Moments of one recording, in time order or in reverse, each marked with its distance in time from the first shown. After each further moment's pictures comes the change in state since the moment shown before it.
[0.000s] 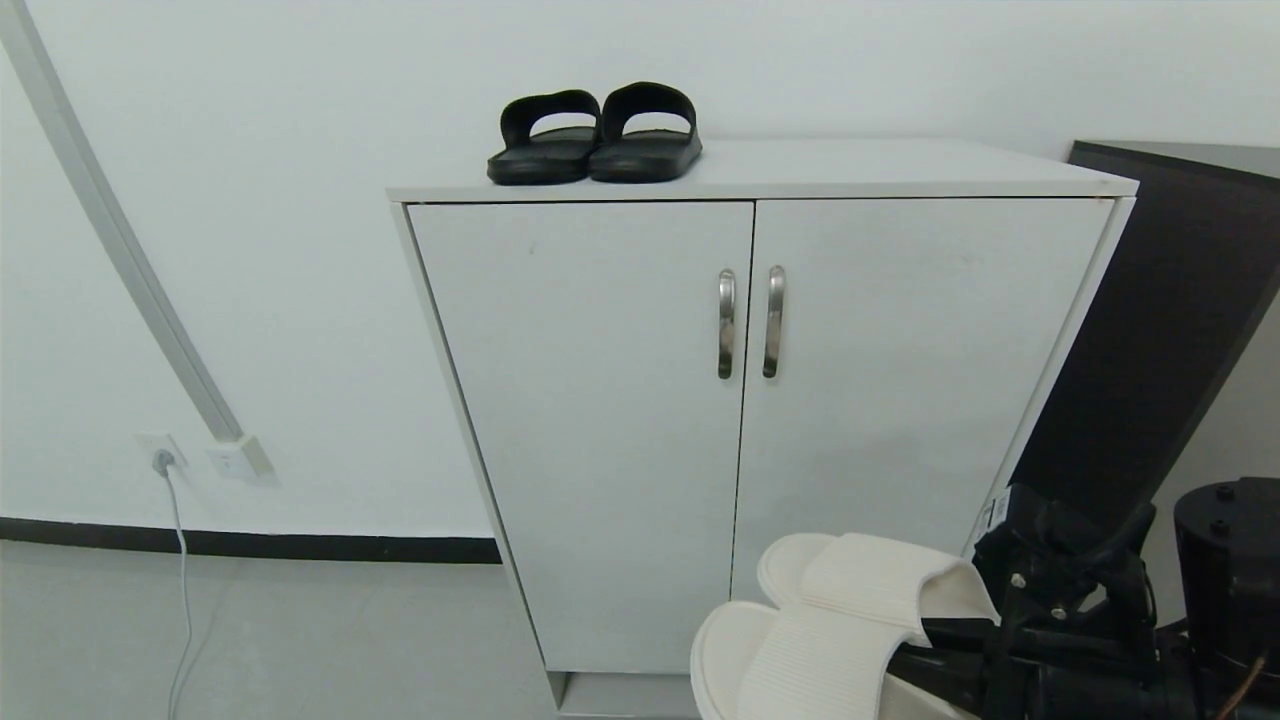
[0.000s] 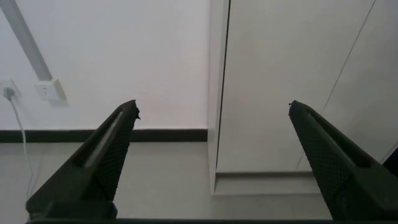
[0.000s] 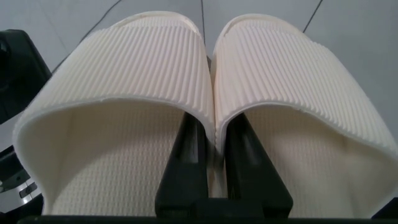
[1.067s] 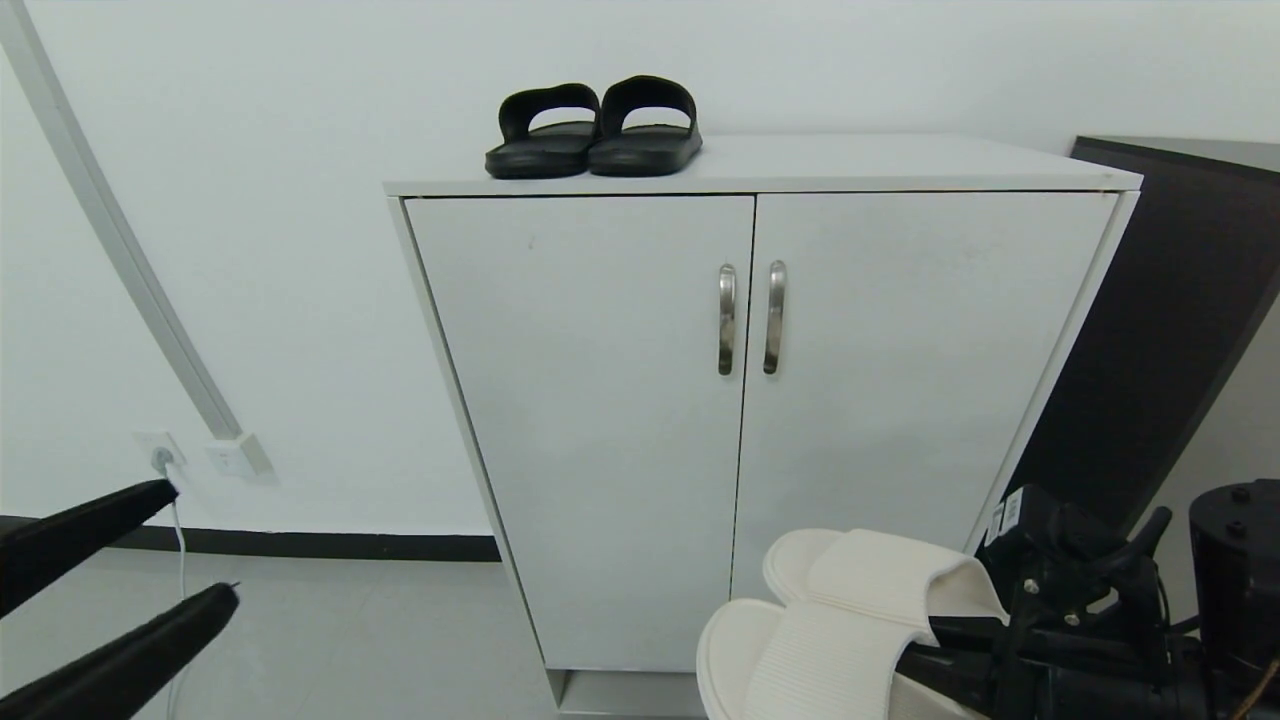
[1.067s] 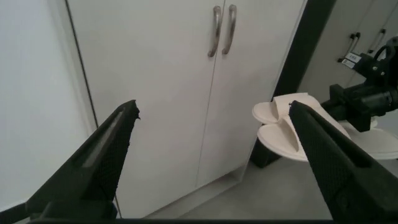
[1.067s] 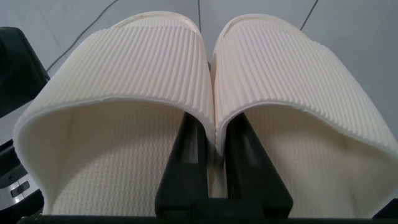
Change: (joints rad) left arm -0.147 0.761 -0.282 -0.460 -0.473 -0.112; right arm 0.002 -0.011 0.012 -0.012 0.000 -0.026
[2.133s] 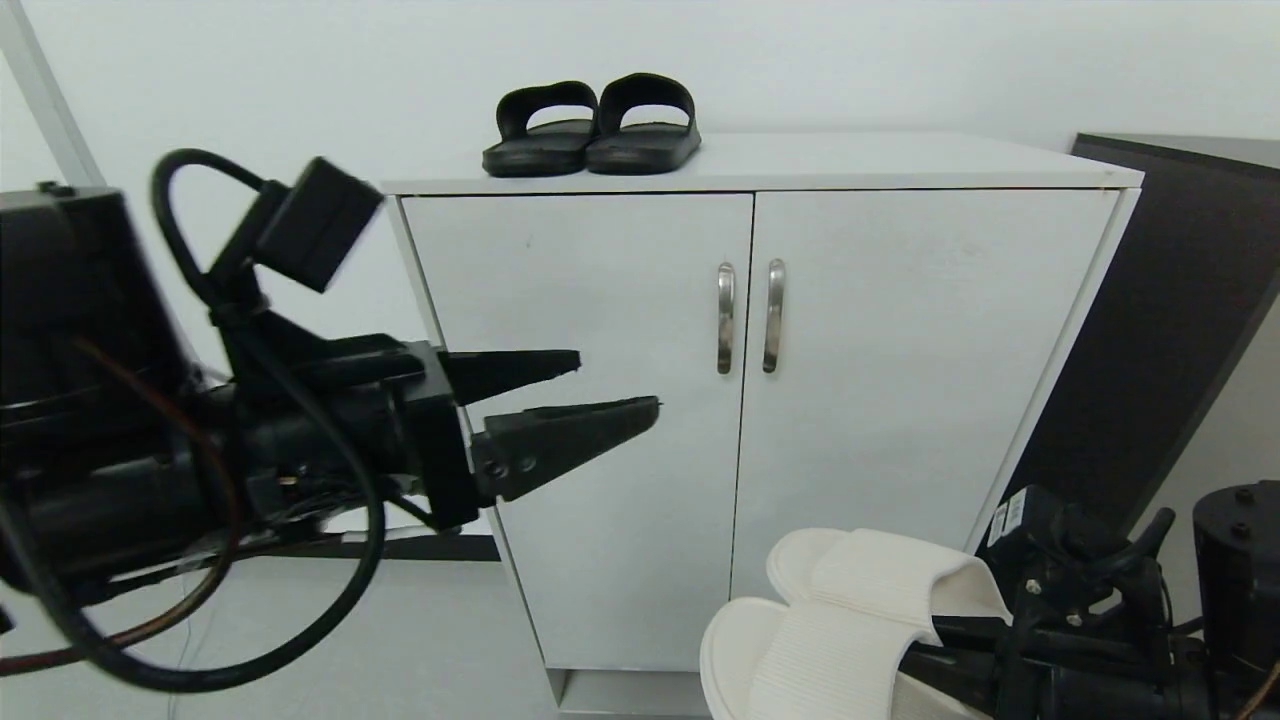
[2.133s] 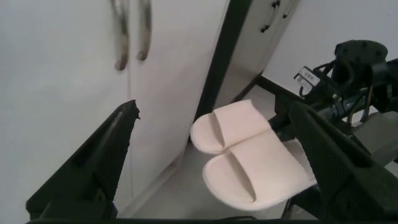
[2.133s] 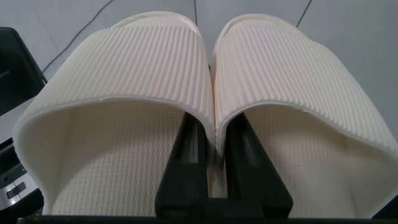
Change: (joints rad) left arm -0.415 0.595 -0.448 -0.075 0.001 -0.012; right arm -0.009 -0.003 0.004 0.000 -0.010 -0.003
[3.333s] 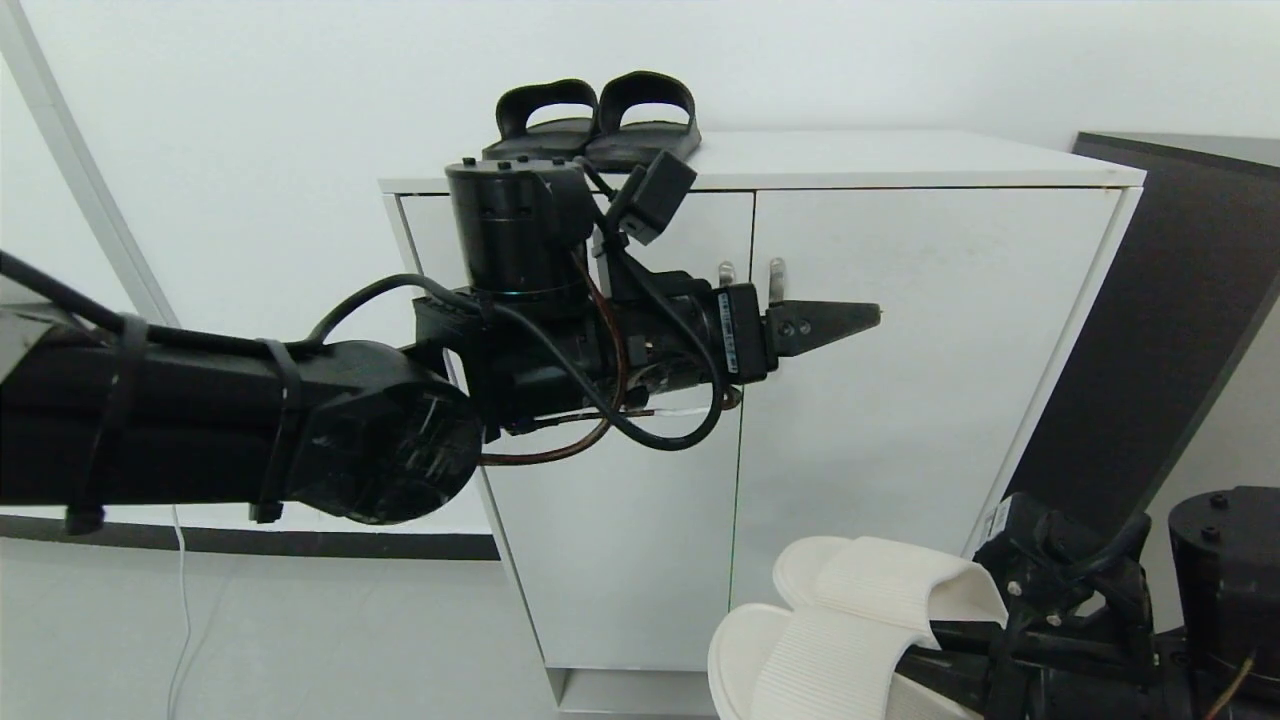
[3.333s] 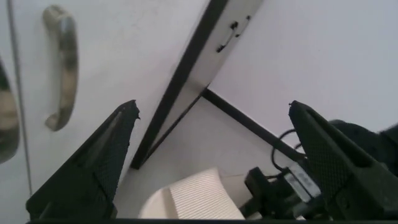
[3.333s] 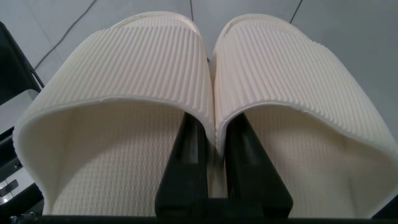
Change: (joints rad) left arm -0.134 0.483 -0.488 -0.047 -0.028 -0.248; right arm -0.011 0.027 0.010 0.000 0.000 0.000
